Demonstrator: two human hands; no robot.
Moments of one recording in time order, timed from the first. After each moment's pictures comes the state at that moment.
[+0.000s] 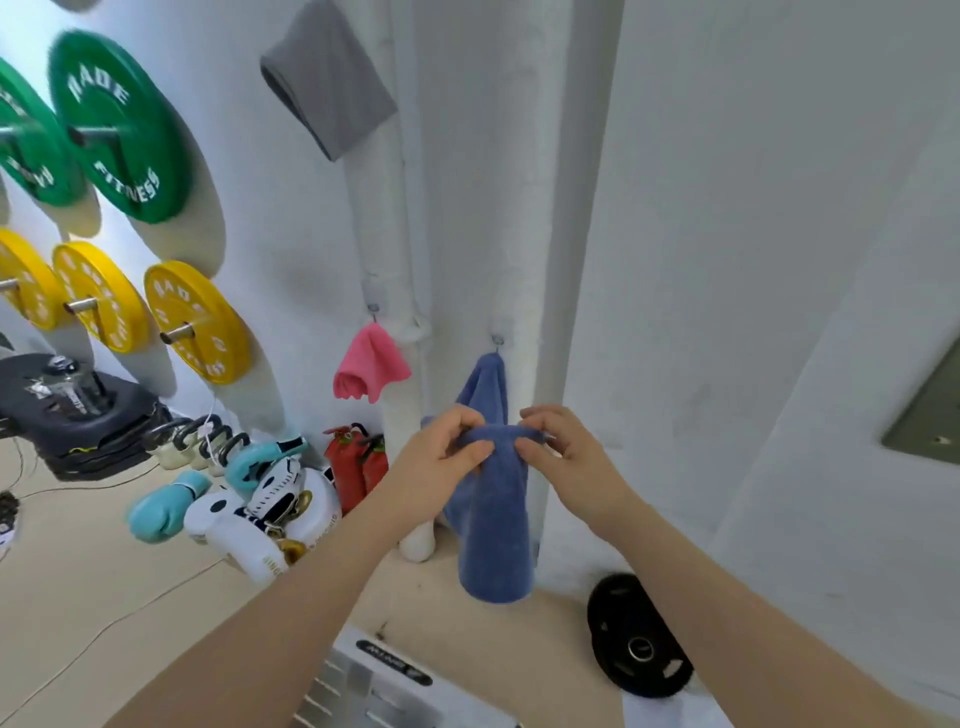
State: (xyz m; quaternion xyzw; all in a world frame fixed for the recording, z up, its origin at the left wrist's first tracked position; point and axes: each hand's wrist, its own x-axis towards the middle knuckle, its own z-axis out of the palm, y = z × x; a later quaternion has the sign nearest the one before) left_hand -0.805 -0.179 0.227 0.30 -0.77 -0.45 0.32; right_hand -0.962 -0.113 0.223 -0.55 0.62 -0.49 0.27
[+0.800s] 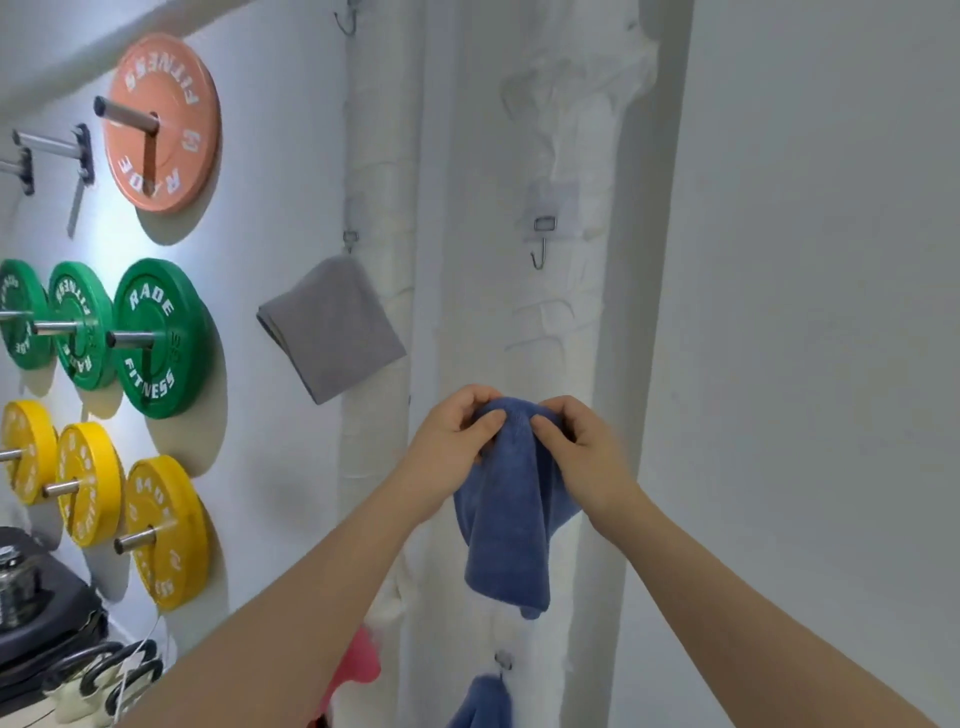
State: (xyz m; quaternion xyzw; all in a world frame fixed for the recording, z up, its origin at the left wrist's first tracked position) left_hand -0.946 -0.437 0.423 0.22 -0.74 -0.39 0.51; right_hand -1.087 -0.384 0.421 -0.62 0.53 -0.58 0.11
